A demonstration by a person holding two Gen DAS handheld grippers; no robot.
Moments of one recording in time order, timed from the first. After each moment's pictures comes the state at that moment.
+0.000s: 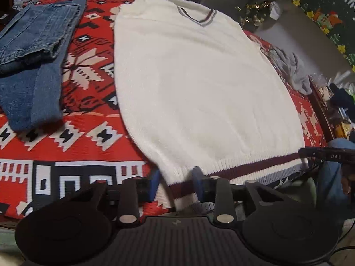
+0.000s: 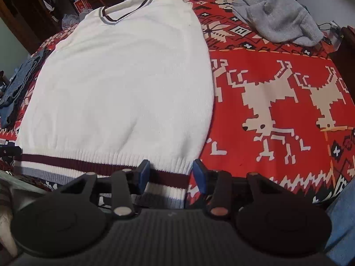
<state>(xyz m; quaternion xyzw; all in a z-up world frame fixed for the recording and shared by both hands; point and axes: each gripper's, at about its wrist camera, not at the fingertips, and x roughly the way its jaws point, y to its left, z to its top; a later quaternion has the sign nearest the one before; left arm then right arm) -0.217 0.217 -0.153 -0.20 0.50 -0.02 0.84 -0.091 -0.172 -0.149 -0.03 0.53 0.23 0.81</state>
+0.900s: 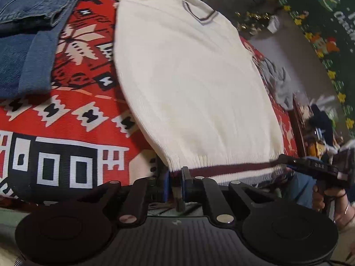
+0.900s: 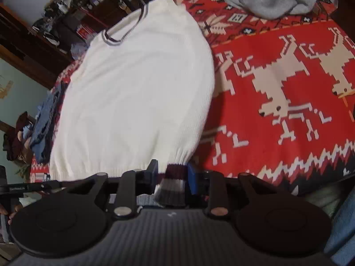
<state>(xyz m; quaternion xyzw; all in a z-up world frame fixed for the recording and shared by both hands) -0.221 0.235 -0.157 -0.32 0.50 -0.05 0.80 -0.087 -0.191 -0.145 0.13 0.54 0.26 0.79</state>
